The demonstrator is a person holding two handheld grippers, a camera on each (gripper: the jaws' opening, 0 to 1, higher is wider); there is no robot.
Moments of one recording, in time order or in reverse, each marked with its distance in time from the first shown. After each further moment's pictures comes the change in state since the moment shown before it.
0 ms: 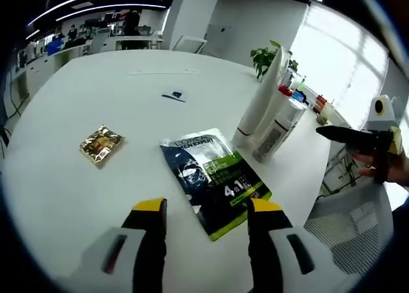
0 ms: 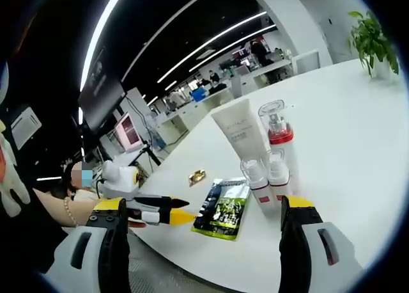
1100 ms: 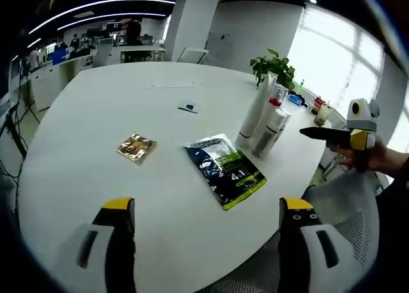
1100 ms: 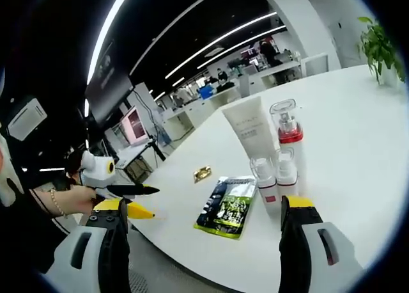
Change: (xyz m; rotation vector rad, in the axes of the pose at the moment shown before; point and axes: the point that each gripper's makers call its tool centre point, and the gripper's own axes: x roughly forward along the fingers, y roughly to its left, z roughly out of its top) left arm -0.082 0.019 -0.002 0.036 -0.047 0.029; right arm 0.004 0.009 -0.005 -0.045 0.014 0.038
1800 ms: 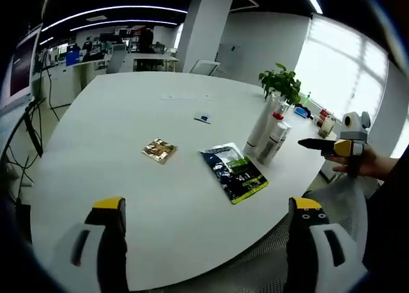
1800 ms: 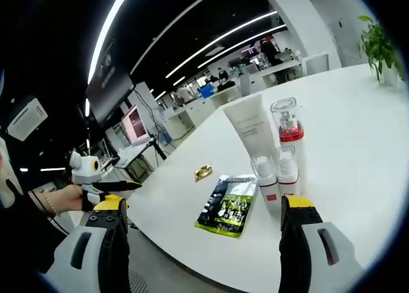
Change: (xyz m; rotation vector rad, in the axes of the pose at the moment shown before) left arm -0.049 0.011 0.004 -0.056 -0.085 0.042; right arm 0.000 0.002 -0.002 0.002 0.007 0.005
